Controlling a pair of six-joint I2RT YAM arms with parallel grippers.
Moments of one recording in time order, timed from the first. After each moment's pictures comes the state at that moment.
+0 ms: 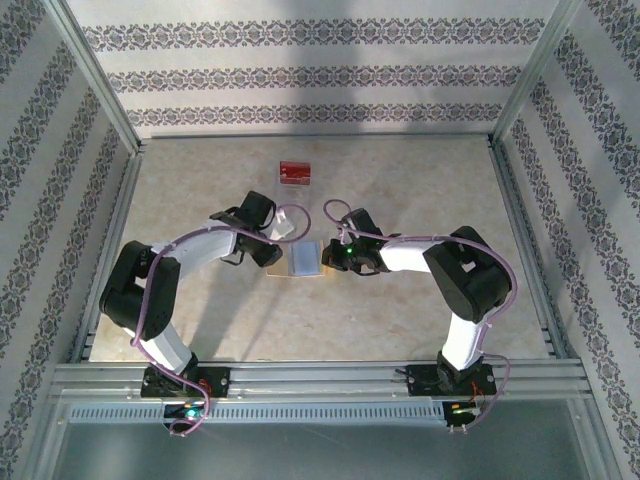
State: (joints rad) left arm -0.42 1.67 1.05 -0.52 0.11 0.39; right arm 0.57 1.82 0.87 0.05 -0.41 0.78
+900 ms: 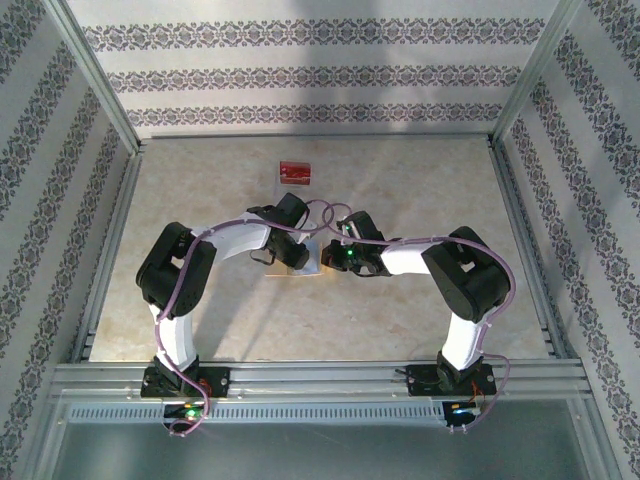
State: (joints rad) left arm -0.56 1.90 1.22 -0.59 0.13 0.01; right arm 0.57 1.82 0.82 0.15 -0.41 0.78
